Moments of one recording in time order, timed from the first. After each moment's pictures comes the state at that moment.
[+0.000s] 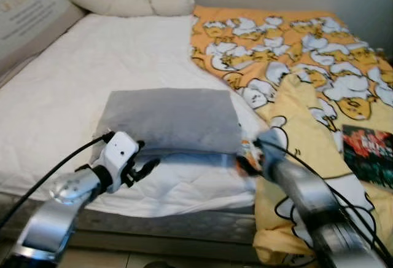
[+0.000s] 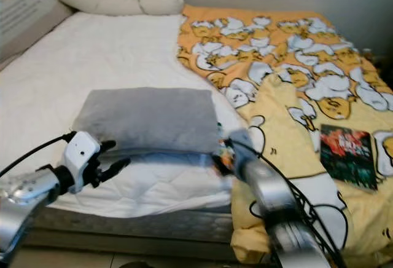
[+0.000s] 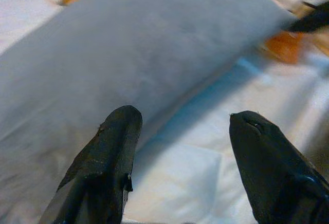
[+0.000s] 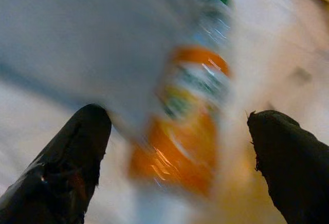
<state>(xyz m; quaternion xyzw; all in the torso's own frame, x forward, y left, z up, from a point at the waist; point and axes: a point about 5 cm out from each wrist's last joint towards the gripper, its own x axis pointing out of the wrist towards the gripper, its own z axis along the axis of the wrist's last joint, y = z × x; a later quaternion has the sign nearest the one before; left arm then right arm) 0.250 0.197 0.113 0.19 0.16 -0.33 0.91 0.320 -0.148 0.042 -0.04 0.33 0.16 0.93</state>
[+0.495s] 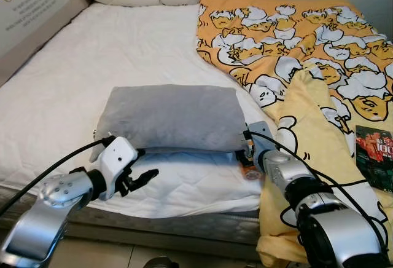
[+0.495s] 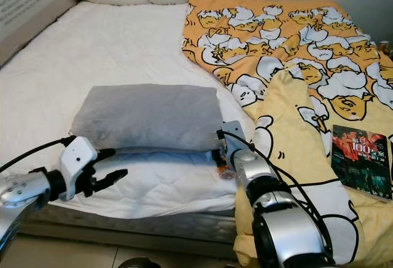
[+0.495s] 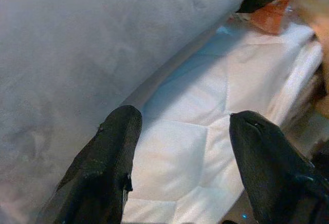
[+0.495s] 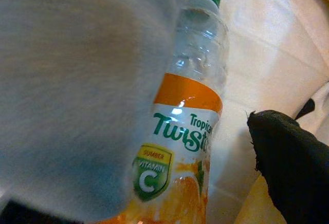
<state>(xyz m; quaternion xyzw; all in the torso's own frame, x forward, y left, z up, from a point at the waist) 0.233 0.197 0.121 0.20 0.19 -0.37 0.89 0.337 -0.147 0.034 -0.09 0.35 0.07 0.93</state>
